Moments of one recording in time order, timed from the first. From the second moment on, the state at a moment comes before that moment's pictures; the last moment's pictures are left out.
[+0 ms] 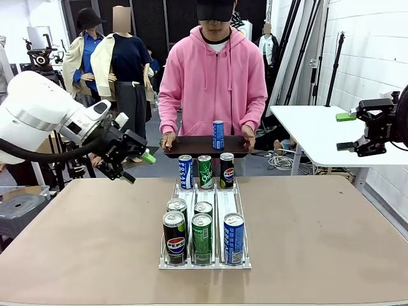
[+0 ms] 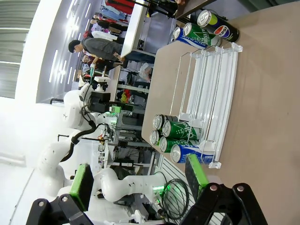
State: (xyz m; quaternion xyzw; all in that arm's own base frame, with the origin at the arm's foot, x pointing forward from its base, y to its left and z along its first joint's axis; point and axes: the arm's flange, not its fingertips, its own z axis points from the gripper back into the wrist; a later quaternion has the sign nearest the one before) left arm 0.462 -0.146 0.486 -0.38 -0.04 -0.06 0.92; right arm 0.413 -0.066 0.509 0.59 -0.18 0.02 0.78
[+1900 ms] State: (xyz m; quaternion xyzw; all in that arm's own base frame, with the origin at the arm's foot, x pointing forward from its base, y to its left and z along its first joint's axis) left arm 0.402 -0.268 0.451 -0.19 0.00 -0.26 0.95; right arm 0.413 -0.066 0.509 0.59 -0.18 0.01 0.78
